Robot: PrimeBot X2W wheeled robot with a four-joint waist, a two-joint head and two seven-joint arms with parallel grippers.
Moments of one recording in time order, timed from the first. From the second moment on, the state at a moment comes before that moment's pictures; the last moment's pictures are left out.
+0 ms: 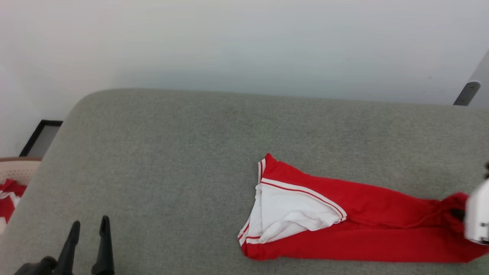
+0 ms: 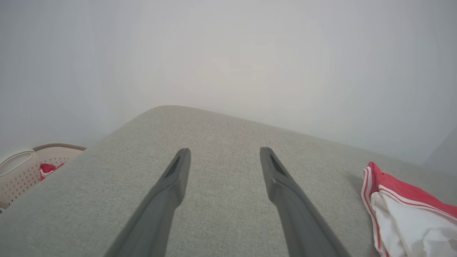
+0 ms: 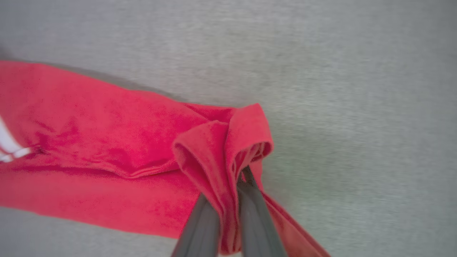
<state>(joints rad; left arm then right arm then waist) 0.10 0.22 0.13 0.13 -0.42 -0.13 -0.26 -0.52 -0.66 0.49 0.71 0.90 0.13 0.57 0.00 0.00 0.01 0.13</state>
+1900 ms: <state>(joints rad) 0.00 0.20 0.04 0.20 -0.44 -0.13 -0.26 -0.70 -0.24 0.62 0.55 0.87 0.13 0.44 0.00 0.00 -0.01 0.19</state>
